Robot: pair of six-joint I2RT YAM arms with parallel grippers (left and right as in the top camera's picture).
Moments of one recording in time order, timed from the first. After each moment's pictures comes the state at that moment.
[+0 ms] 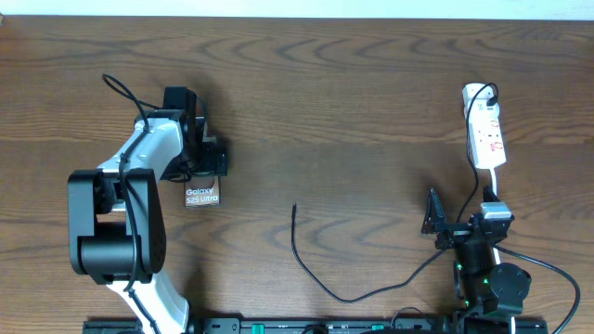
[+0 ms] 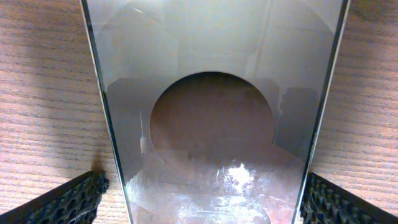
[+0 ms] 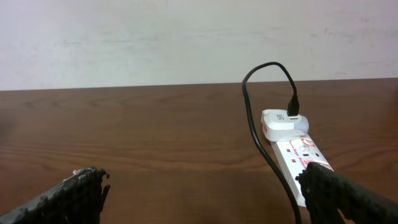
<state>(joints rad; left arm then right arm) 0.00 1.92 1.18 -0.76 0.02 -0.07 -0.12 0.01 0.01 -0.06 -0.20 0.06</state>
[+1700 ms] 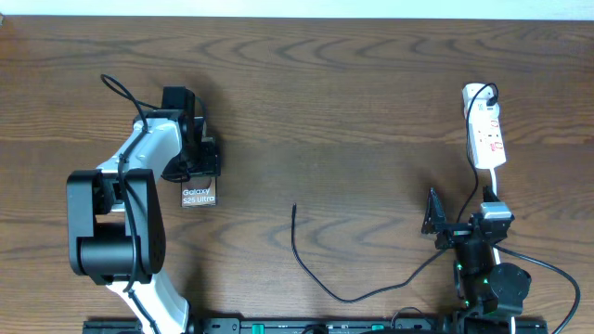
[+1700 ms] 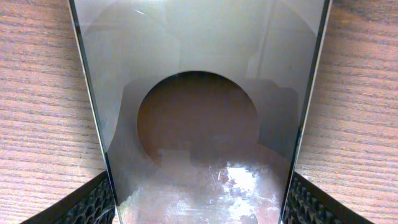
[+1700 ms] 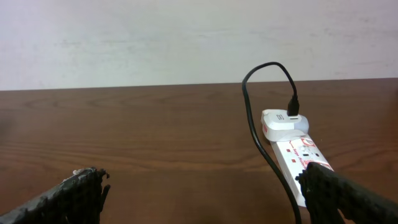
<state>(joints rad) 0.01 1.92 1.18 -0.77 0.02 -0.07 -0.12 0.01 0.01 -0.06 -0.20 0.06</state>
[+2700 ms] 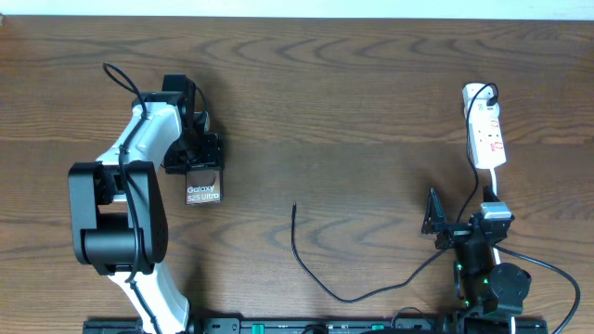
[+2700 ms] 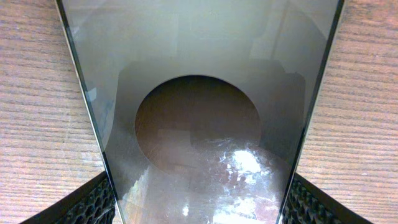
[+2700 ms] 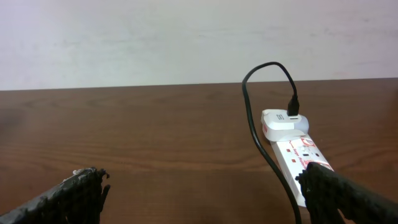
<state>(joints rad) 0.00 1.96 1.33 -0.95 0.08 -0.07 -0.12 0.01 0.01 -0.06 -0.20 0.06</state>
